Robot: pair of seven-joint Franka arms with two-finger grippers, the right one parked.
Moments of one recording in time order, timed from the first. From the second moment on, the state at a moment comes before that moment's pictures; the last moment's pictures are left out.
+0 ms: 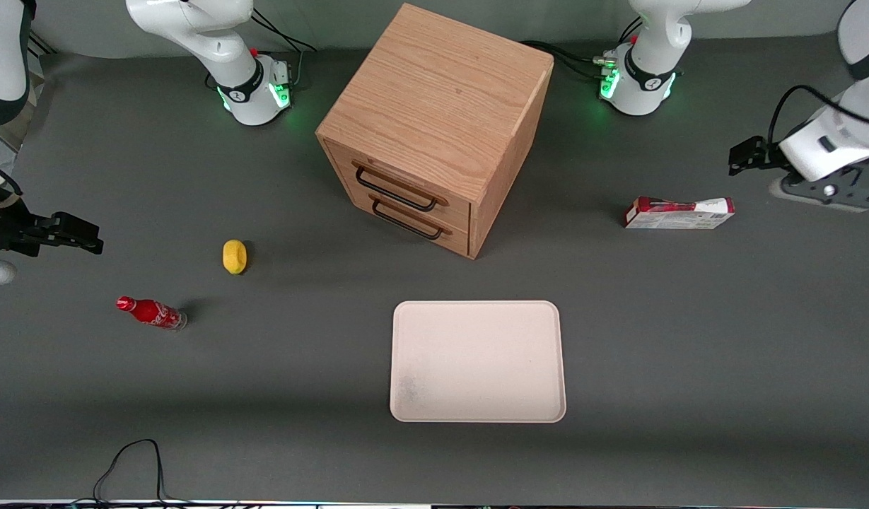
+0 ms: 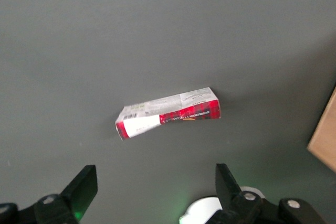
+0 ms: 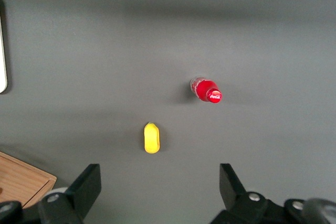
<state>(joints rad) 0.03 -0.18 0.00 -2.07 0.04 1.72 0.34</state>
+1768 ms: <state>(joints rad) 0.04 -0.04 0.06 -2.68 0.07 2.56 1.53</state>
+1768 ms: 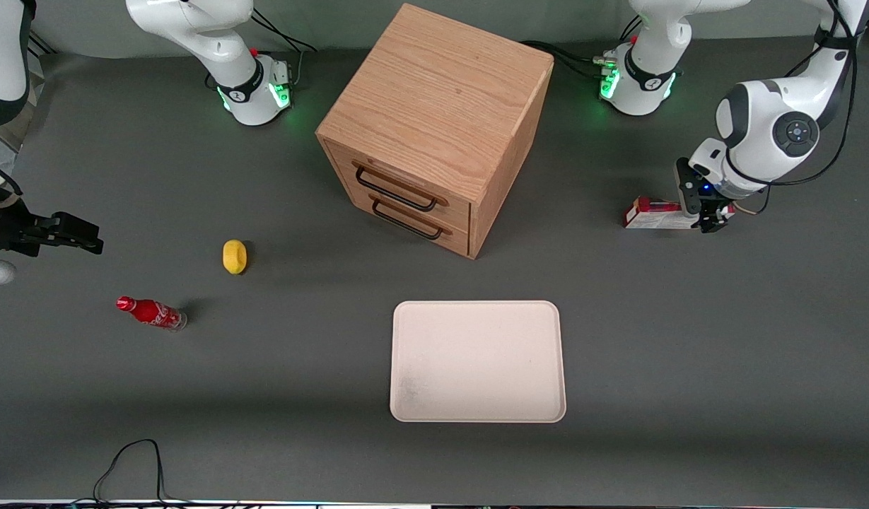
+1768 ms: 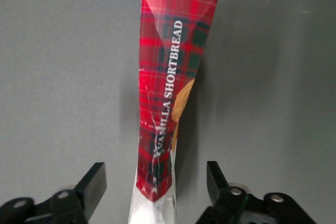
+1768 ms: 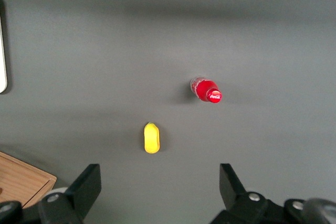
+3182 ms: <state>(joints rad) -0.01 -0.02 0.05 -2.14 -0.04 2.01 1.12</state>
